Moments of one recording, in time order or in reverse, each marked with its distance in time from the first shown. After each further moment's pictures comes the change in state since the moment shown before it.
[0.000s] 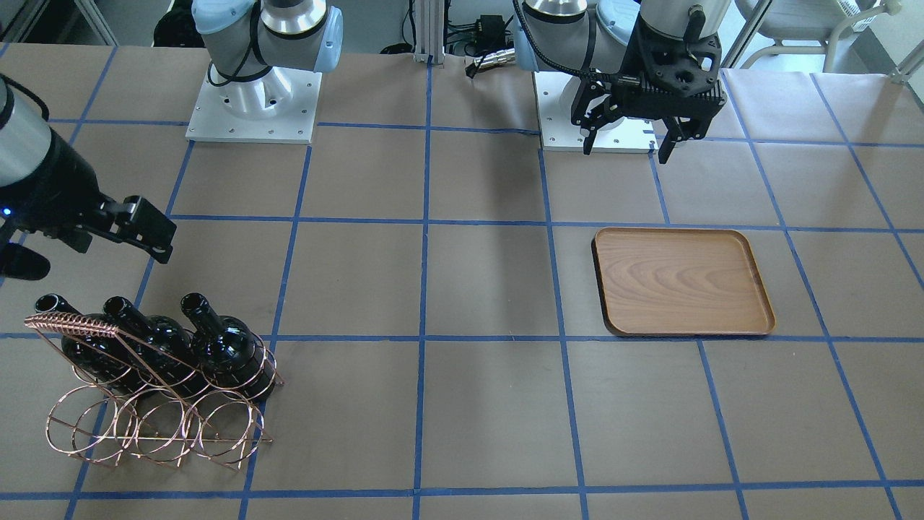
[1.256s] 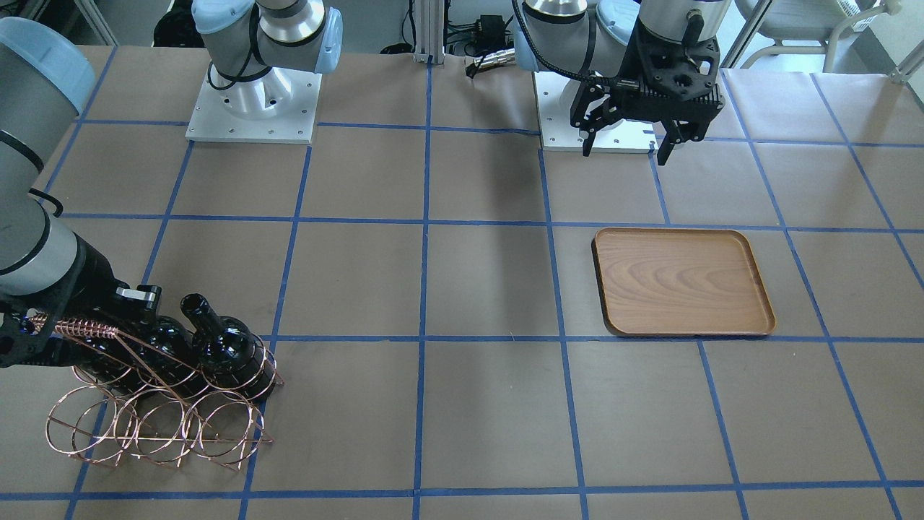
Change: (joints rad) left arm 0.000 -0.001 -0.004 0.000 0.000 0.000; right arm -0.008 0.092 0.081 -0.184 -0.036 -0.090
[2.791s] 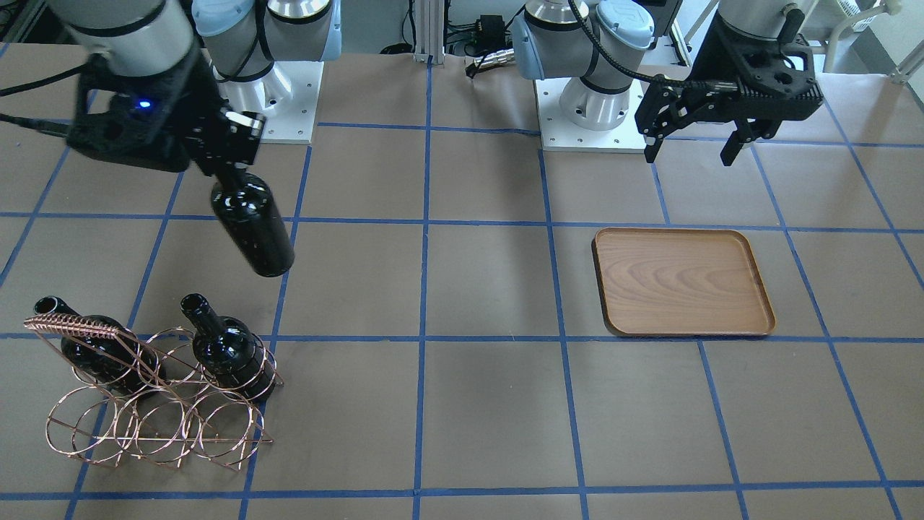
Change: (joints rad) left arm 0.169 0.000 0.045 -0.017 -0.004 0.061; right arm 0.286 -0.223 -0.065 0.332 0.019 0.397
